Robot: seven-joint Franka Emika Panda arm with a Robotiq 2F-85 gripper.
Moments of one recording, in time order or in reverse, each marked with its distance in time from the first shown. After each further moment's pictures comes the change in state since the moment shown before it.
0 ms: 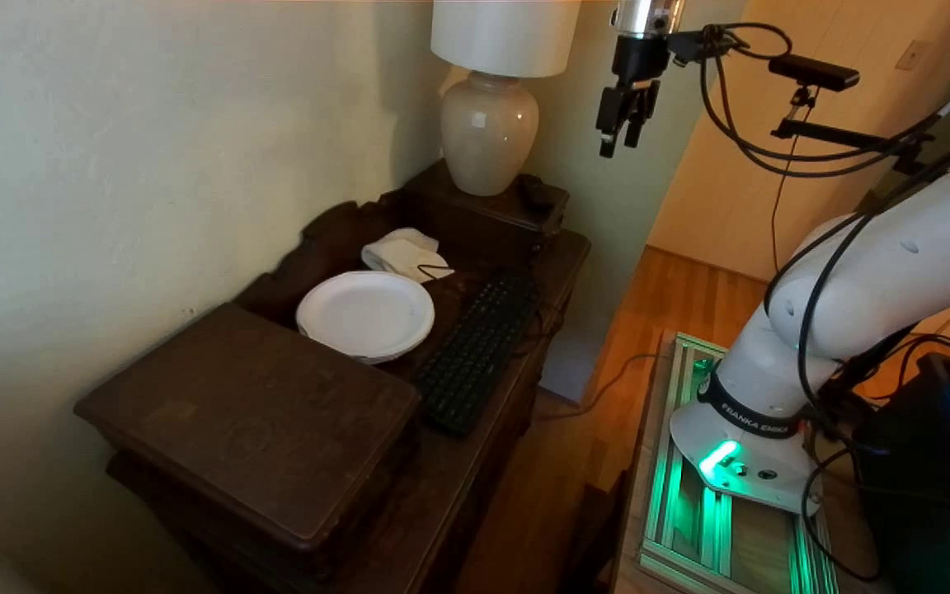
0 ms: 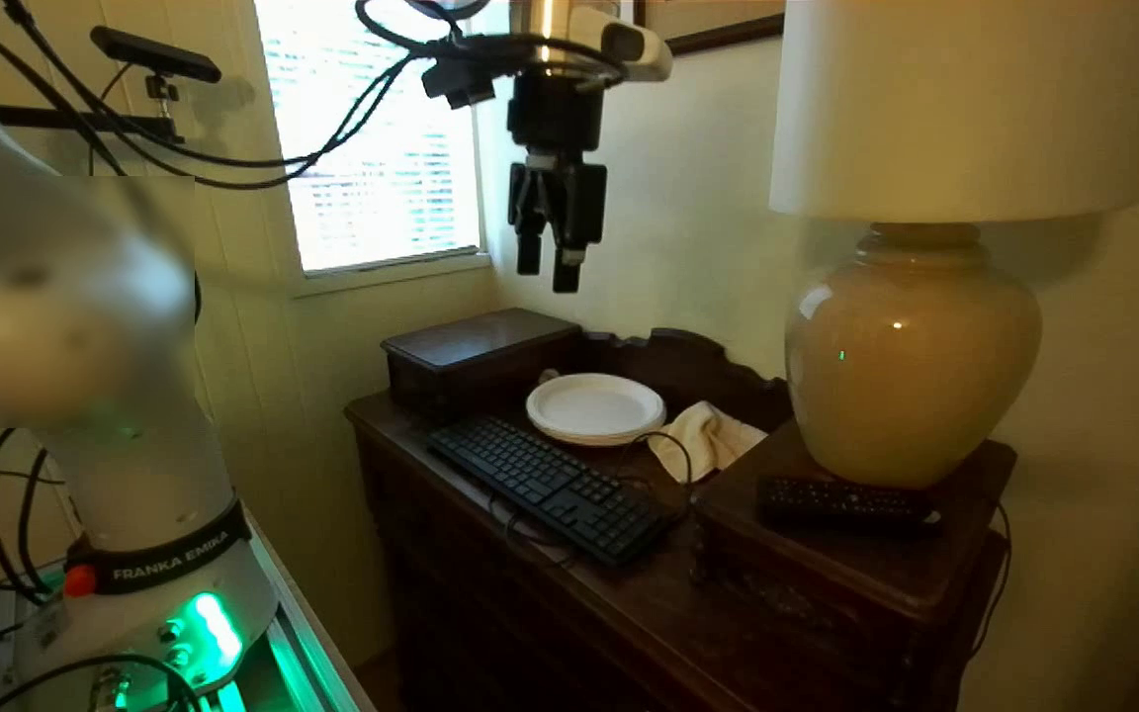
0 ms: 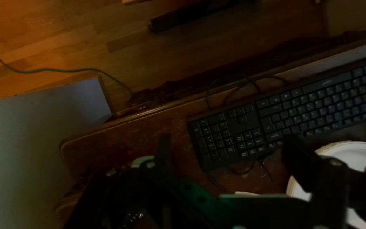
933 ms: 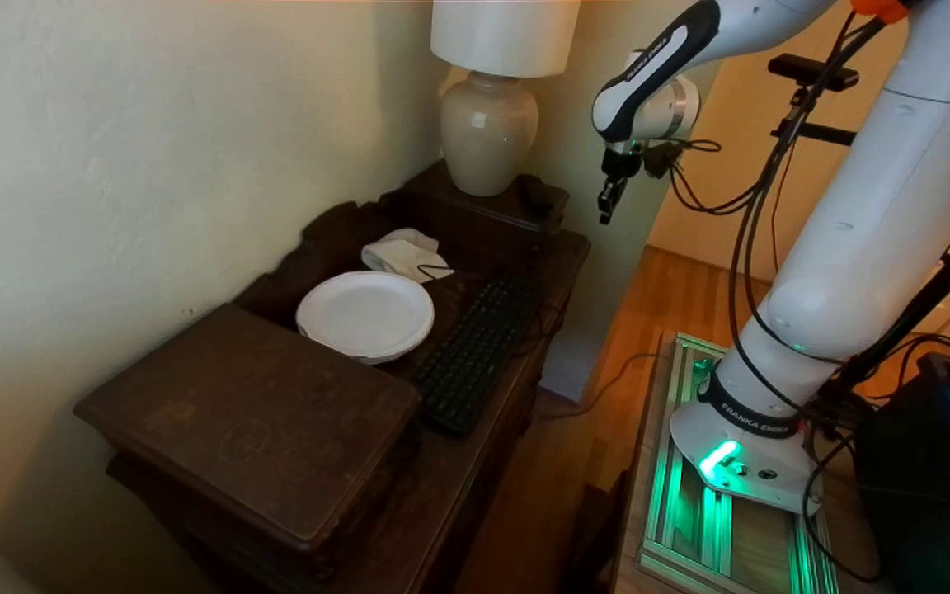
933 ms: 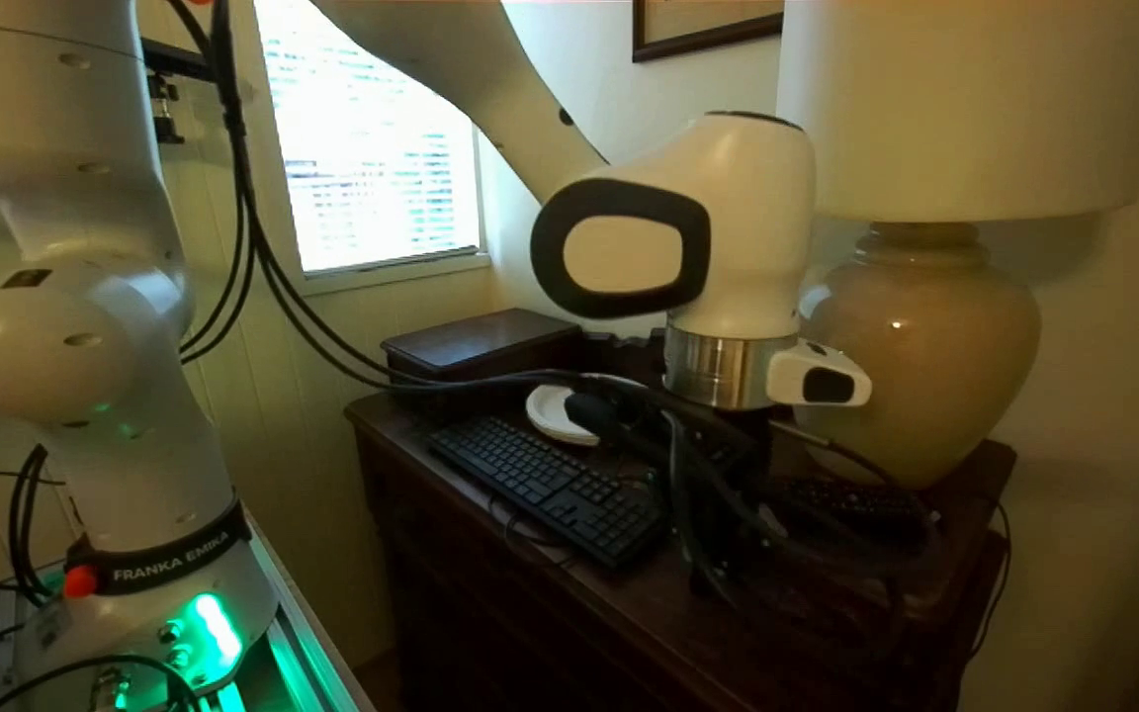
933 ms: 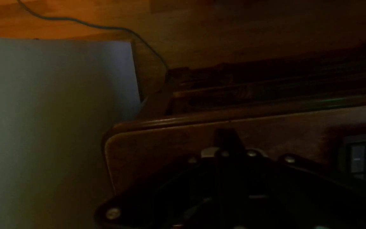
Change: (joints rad) arm -0.010 0.628 -0.356 -0.011 0.109 0.710 -0.596
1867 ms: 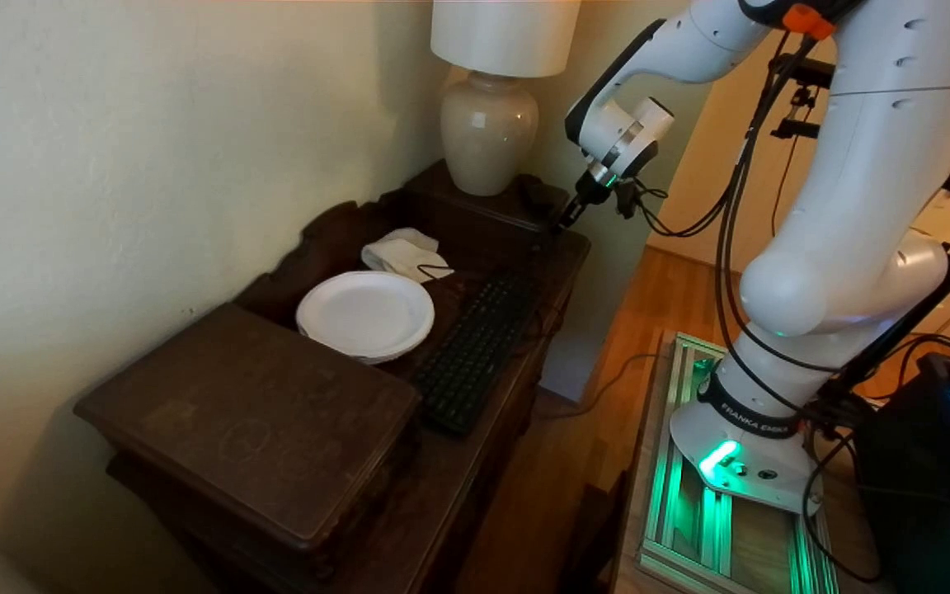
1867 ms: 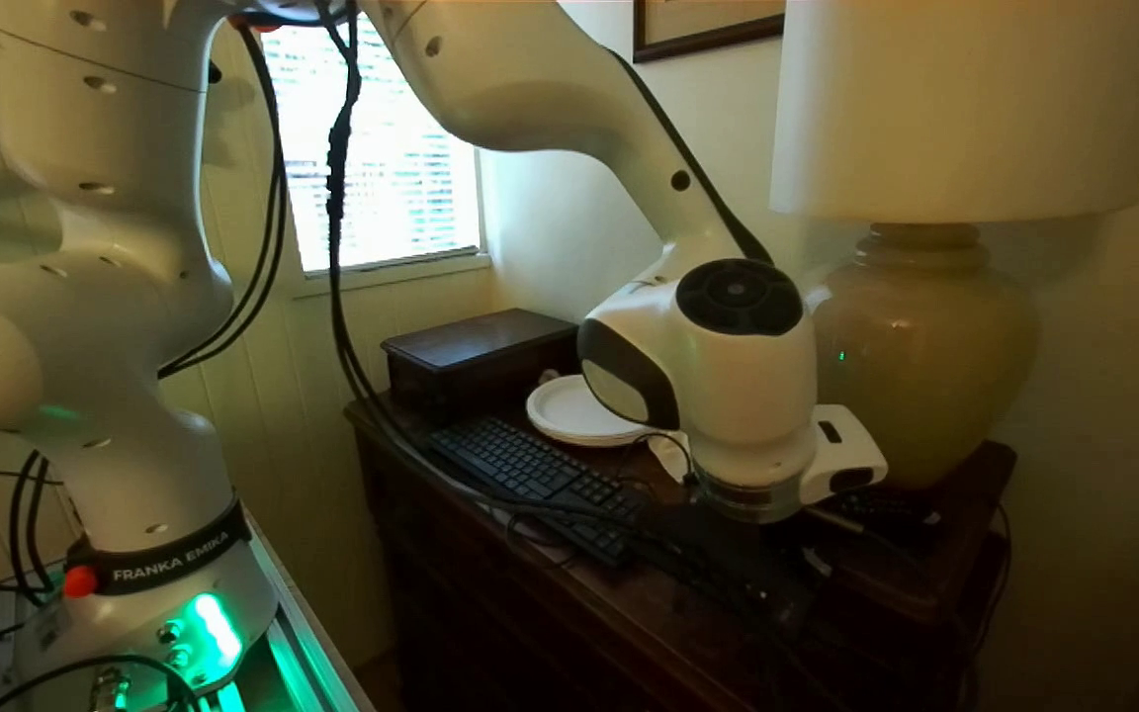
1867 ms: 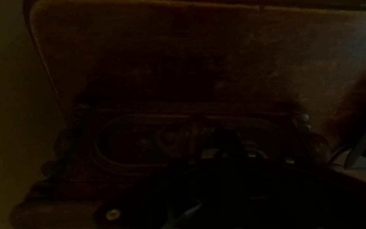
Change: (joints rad) arm -0.396 0.249 0.476 0.103 0.957 0.258 -0.954
